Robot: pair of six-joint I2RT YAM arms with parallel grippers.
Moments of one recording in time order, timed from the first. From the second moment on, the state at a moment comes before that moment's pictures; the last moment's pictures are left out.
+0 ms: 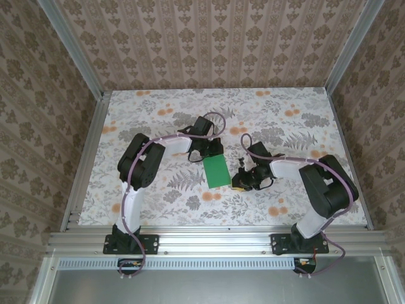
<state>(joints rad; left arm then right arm) -0.66 2.14 1.39 -0.22 0.42 -0.67 0.41 1.63 0.72 -0.35 -0.61 0.58</state>
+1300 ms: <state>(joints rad) -0.34 1.51 0.83 -0.34 0.28 -0.69 0.71 1.89 1.18 -0.48 -0.10 0.88</state>
